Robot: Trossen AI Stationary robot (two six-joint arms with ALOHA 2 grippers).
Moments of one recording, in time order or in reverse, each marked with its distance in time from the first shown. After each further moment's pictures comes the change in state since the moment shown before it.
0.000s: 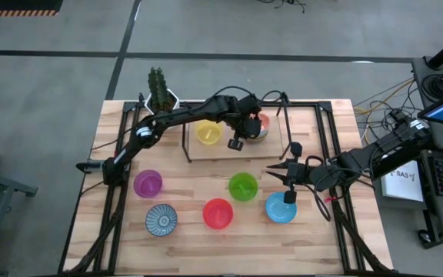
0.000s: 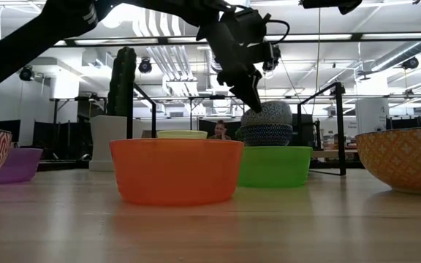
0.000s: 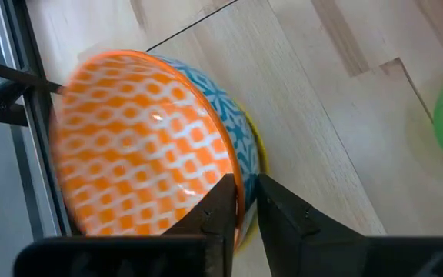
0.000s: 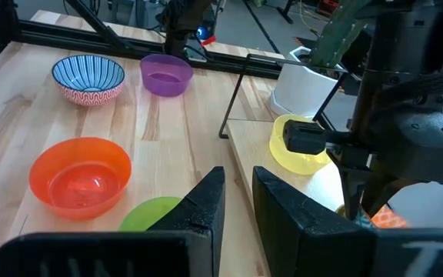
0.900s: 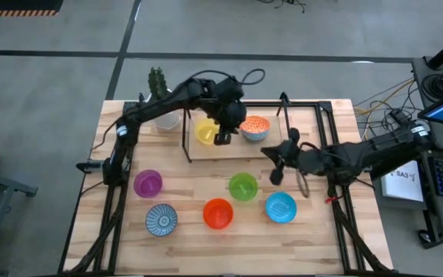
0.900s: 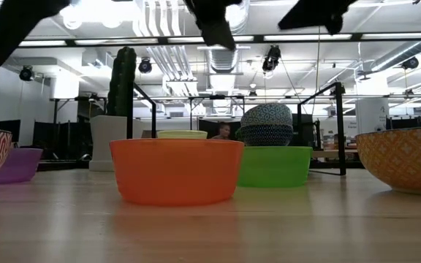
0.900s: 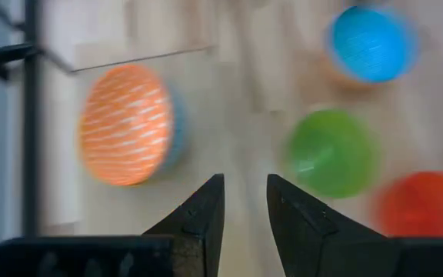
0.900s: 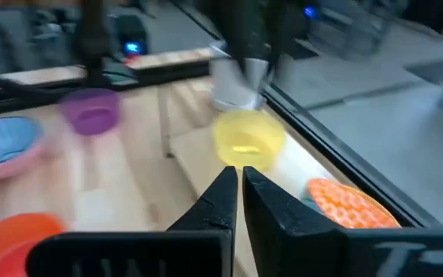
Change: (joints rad) left arm -0.001 -0.241 0.067 -0.284 0.185 -0.324; right arm -0.238 0.055 0.019 0.077 0.002 0.181
